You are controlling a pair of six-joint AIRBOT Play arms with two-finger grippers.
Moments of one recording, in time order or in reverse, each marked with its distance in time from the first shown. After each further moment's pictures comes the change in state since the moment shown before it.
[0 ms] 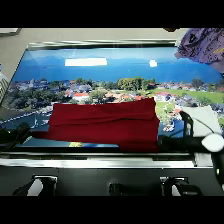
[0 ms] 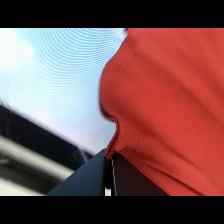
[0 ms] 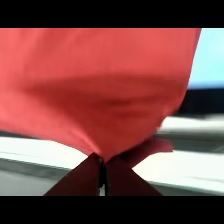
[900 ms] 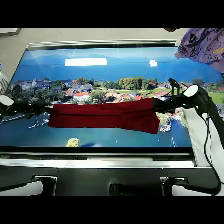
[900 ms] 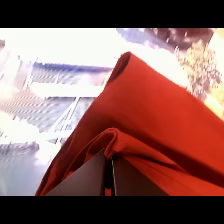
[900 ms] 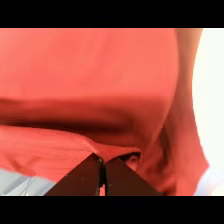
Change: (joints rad) left arm -0.247 -0.578 0.388 -0.015 0.300 0.003; right arm 0.004 -0.775 0.556 0.038 -0.215 -0.176
